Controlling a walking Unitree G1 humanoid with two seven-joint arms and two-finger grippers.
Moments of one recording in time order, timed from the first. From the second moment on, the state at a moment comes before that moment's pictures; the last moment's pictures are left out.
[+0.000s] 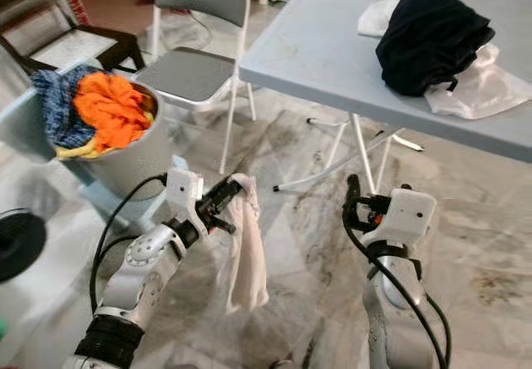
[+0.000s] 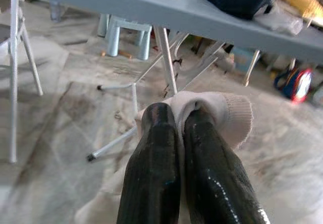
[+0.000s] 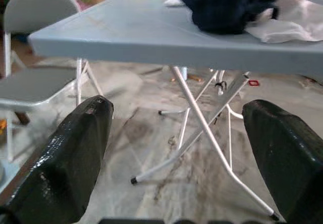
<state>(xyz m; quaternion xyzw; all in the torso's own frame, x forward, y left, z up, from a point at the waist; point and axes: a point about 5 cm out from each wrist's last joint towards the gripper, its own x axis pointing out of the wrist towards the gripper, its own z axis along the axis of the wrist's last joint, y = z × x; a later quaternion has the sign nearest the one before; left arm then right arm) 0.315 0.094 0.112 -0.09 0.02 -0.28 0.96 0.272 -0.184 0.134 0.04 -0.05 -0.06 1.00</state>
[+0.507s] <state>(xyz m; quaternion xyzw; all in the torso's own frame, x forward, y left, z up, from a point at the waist) 0.312 0.088 0.103 -0.09 0.03 -0.30 0.95 0.257 -0.190 0.123 0.05 -0.04 -0.09 0.99</state>
